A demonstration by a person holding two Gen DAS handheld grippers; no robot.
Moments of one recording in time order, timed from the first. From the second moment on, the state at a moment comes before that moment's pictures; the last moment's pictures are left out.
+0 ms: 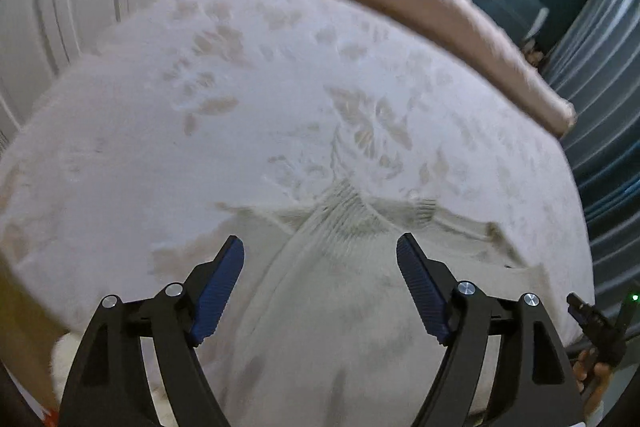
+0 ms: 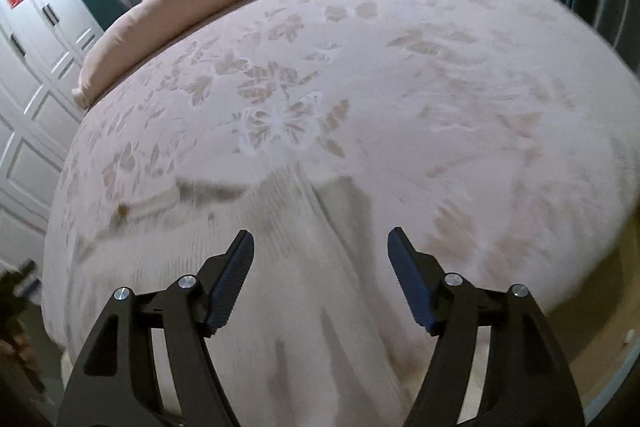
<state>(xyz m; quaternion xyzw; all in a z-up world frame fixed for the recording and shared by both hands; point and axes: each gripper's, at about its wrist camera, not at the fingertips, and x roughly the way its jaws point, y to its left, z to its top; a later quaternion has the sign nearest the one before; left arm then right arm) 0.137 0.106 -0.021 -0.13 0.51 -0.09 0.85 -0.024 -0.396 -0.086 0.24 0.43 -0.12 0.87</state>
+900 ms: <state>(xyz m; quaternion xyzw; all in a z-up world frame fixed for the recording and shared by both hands) 0.174 0.086 -0.071 -0.10 0.54 -0.09 0.83 0.029 -0.407 -0.103 0.23 0.42 -0.13 0.87</state>
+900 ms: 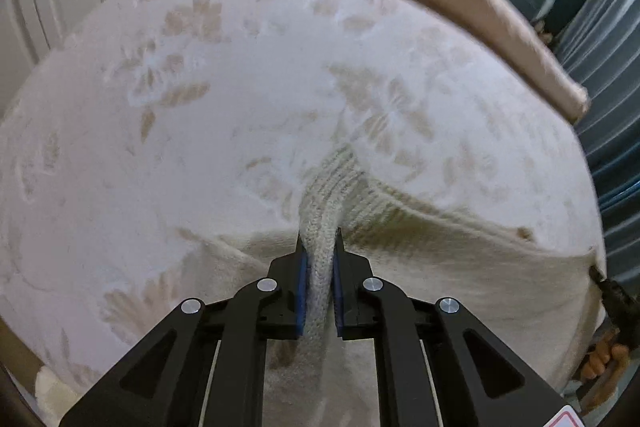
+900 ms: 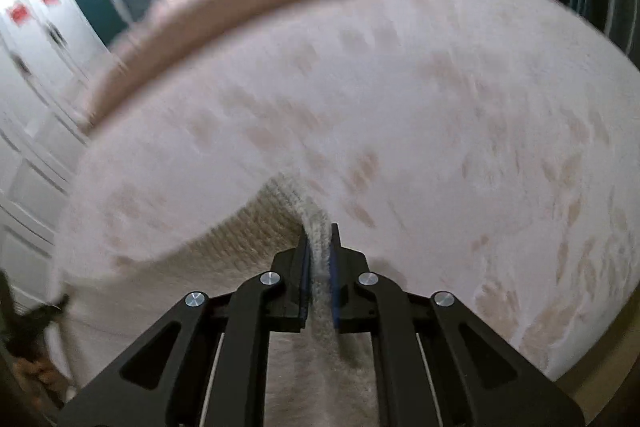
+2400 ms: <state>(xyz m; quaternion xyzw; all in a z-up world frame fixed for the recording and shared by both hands) 0.007 0.071 -0.087 0.00 0.58 -0.09 0.81 -0.093 -0.291 -0.150 0.17 0.55 -0.06 0.82</state>
